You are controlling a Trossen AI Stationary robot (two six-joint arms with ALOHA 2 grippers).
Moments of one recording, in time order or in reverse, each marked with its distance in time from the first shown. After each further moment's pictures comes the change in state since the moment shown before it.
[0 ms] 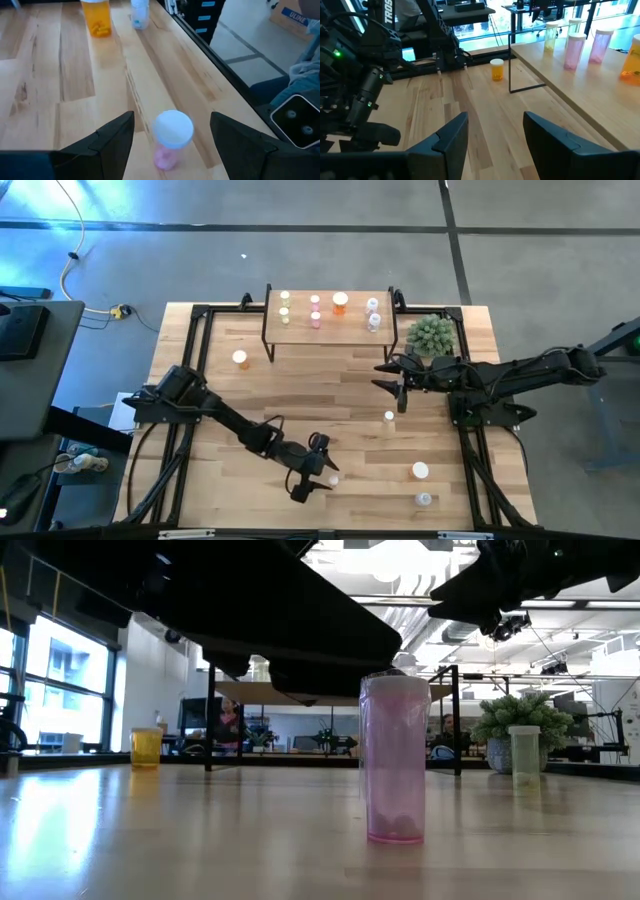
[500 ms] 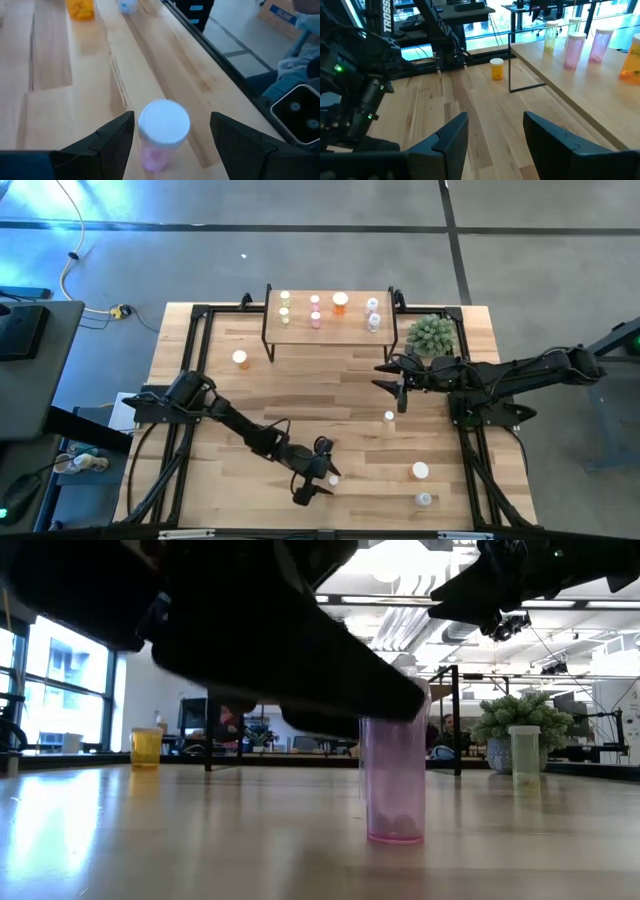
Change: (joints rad) left arm 0.005 0.083 0.045 0.017 0.066 -0.027; right arm 0.000 0.000 0.000 -0.002 0.000 0.000
